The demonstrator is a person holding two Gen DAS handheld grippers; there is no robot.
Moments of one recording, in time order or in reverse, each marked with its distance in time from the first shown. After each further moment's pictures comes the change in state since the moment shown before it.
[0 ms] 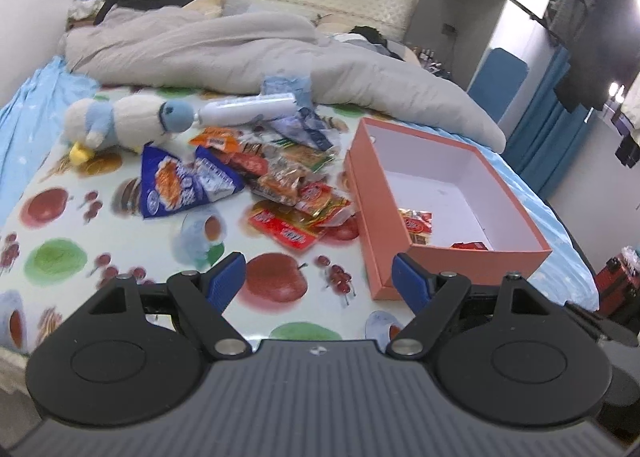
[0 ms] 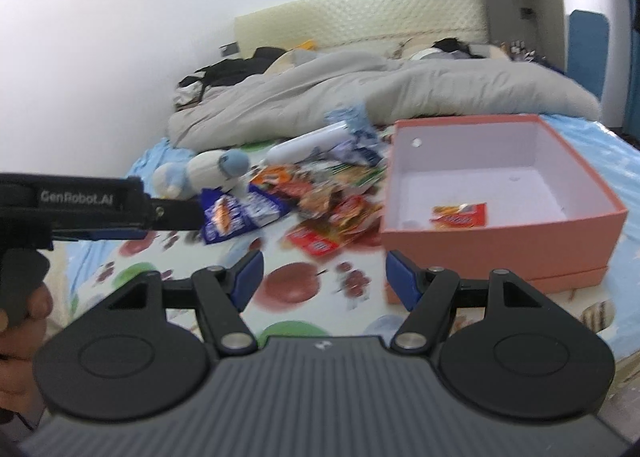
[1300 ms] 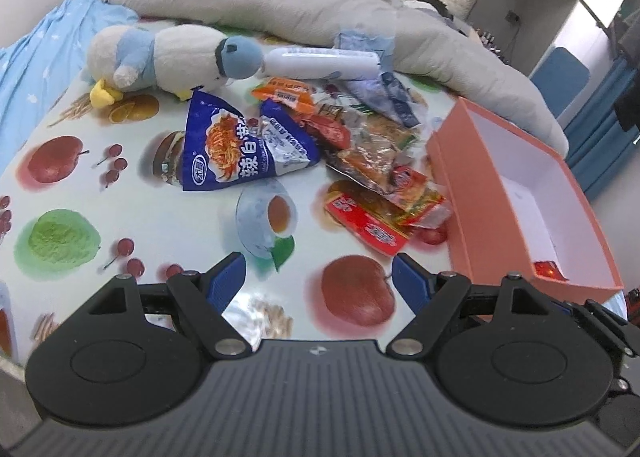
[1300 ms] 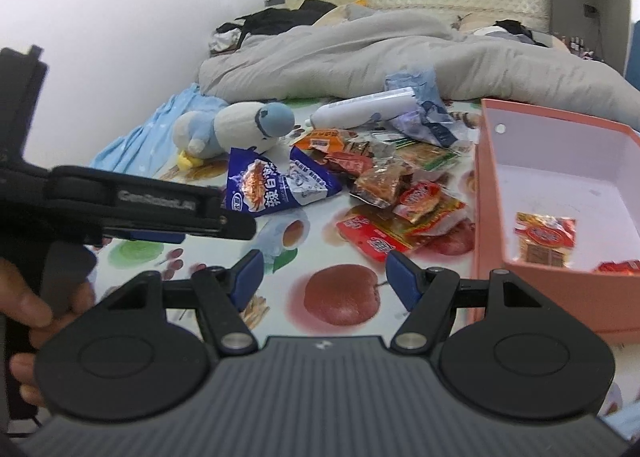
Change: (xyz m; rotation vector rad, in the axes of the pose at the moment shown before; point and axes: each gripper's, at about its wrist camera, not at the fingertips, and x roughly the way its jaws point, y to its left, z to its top) left arm 0.121 0.098 0.026 -0.140 0.125 0.083; right arm 0.115 0.056 0.017 -0.130 0.128 0.074
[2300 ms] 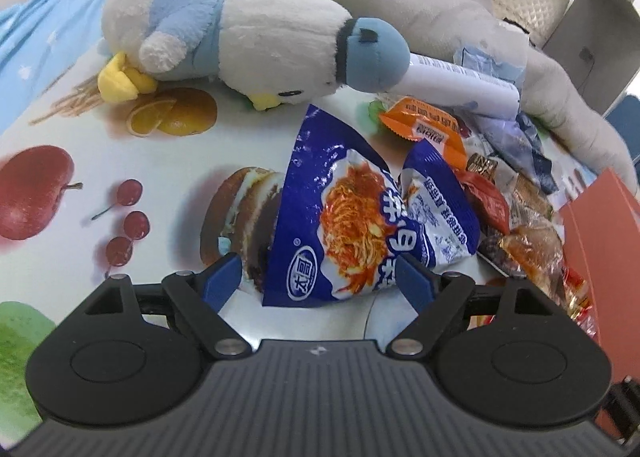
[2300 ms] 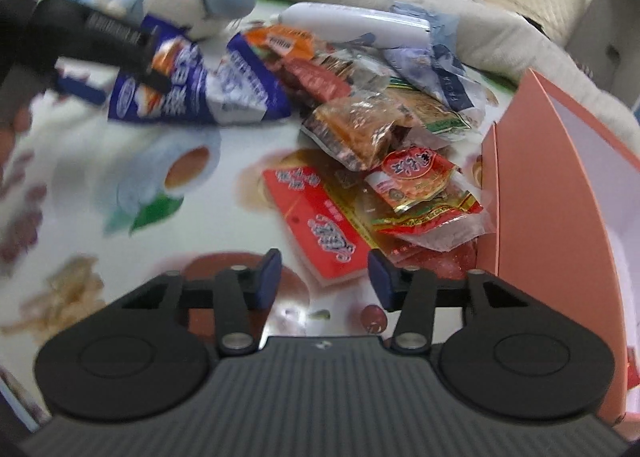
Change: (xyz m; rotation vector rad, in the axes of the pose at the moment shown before) left arm 0.160 0.117 0.071 -0.151 -0.021 0.101; right arm 0.159 -0.011 -0.011 -0.307 0.219 -0.208
